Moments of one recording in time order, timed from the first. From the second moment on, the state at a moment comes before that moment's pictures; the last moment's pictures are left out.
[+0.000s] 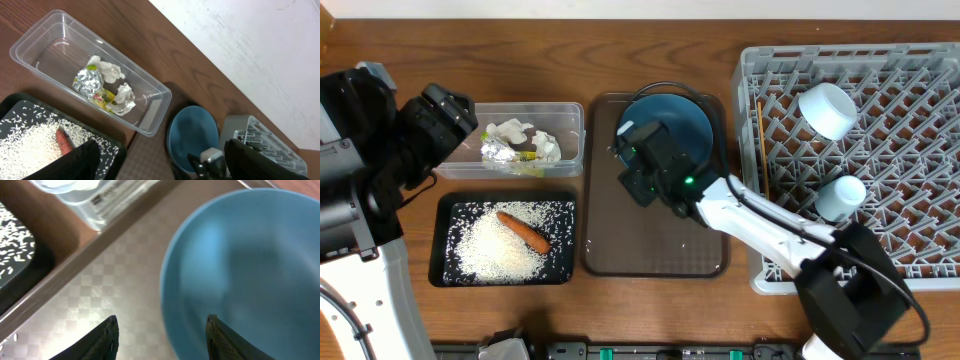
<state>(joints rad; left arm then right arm) 0.31 1.24 1.67 -1.20 0.32 -0.51 0.75 1.82 1.19 -0.26 -0.01 -0.02</state>
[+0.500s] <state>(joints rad) 0.31 1.24 1.67 -1.20 0.32 -0.51 0.75 1.94 1.19 -0.19 0.02 -0.07</state>
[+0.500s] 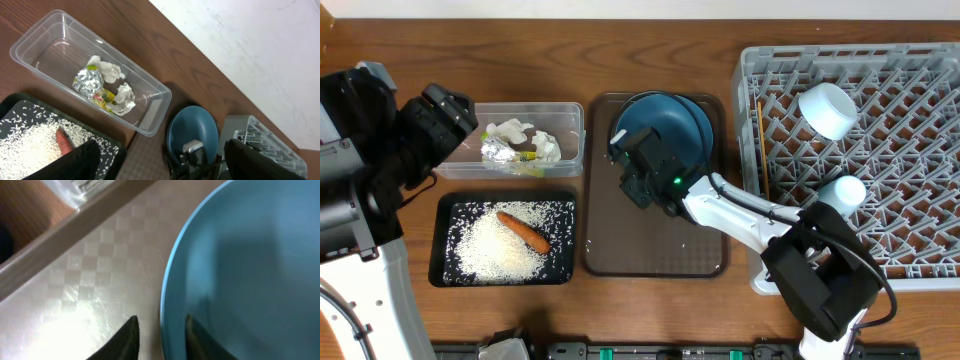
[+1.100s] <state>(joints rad) 0.31 1.24 1.67 -1.20 0.32 -0.51 0.75 1.94 1.19 -0.25 -0.01 -0.08</state>
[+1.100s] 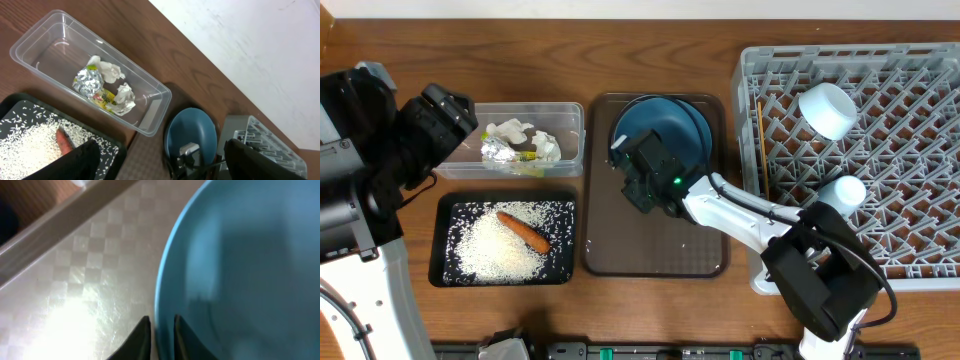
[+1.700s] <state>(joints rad) 0.31 1.24 1.67 -1.20 0.32 -0.51 0.76 1.78 1.19 -0.26 -0.16 0.02</state>
